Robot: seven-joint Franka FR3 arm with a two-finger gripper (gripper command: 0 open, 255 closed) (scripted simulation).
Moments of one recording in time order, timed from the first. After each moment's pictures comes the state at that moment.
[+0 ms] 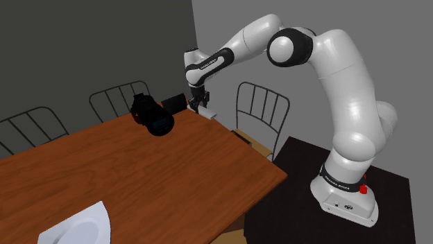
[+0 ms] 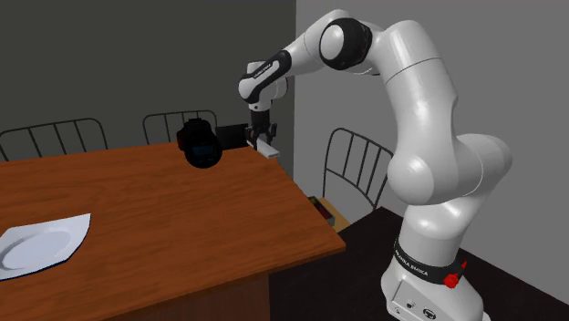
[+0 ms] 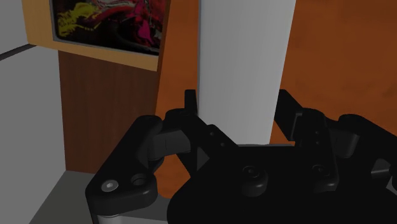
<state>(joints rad) -0.21 0.67 0.22 -1.45 -0.18 2.11 0.15</state>
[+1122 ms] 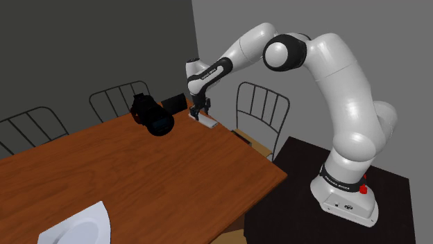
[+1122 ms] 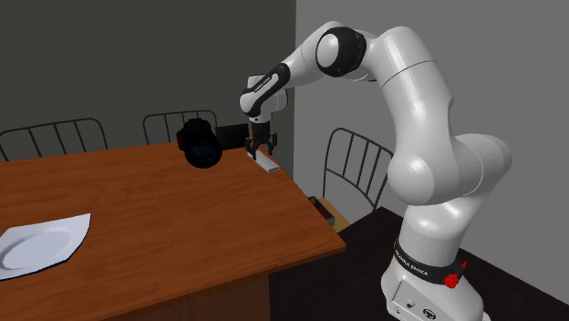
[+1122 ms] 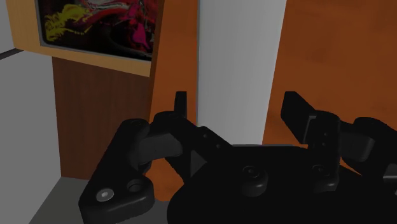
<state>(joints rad) -0.21 0.74 0.21 -1.47 -0.19 2.19 0.16</state>
